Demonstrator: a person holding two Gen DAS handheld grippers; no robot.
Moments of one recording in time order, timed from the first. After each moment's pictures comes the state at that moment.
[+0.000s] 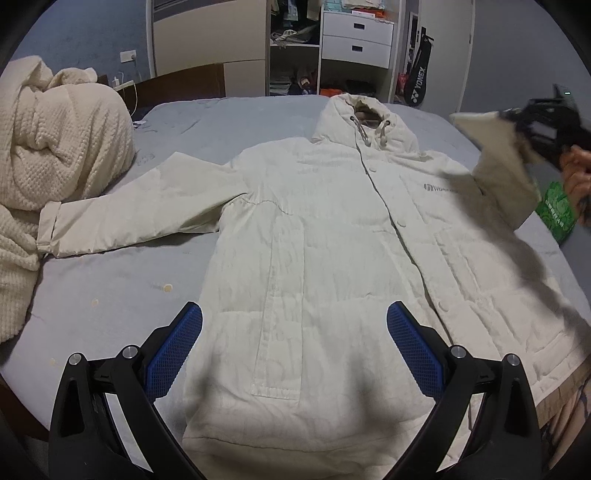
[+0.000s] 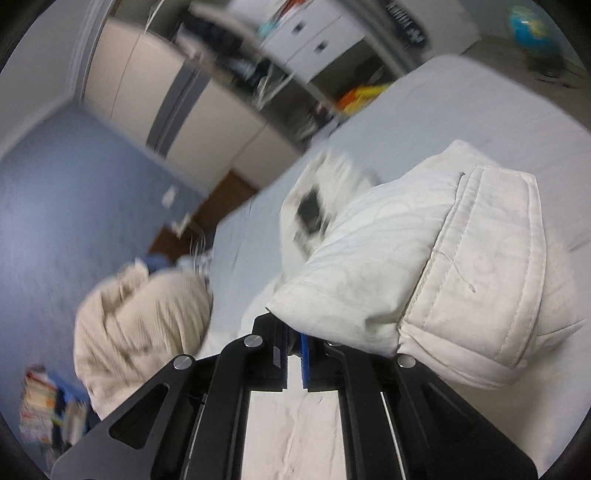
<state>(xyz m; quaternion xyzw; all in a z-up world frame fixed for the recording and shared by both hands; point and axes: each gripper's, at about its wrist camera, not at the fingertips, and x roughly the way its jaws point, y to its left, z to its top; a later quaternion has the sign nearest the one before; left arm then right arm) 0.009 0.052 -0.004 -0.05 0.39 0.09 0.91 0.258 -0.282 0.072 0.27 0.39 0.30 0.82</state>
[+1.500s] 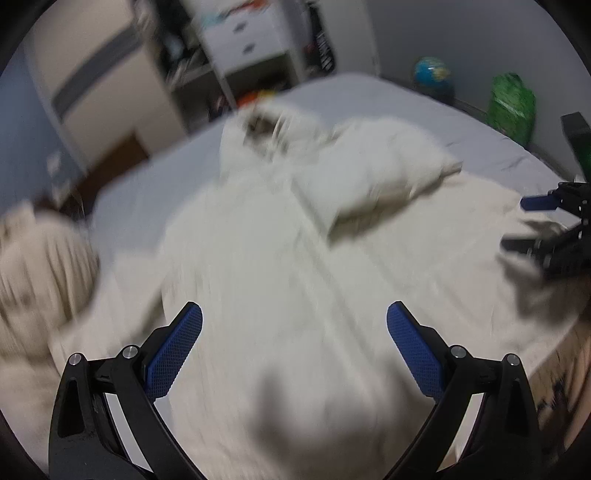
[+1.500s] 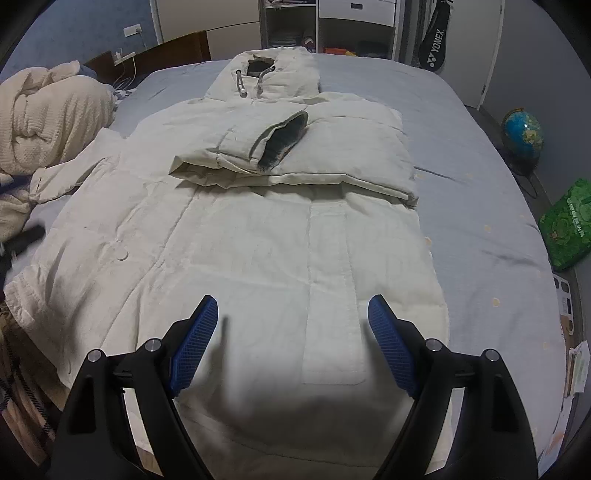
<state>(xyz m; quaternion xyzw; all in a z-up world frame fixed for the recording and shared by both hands) 0.051 -0.077 0.032 0.18 0.39 0.00 0.90 0.062 -0.312 -0.019 -0.10 0.46 0.18 0.87</state>
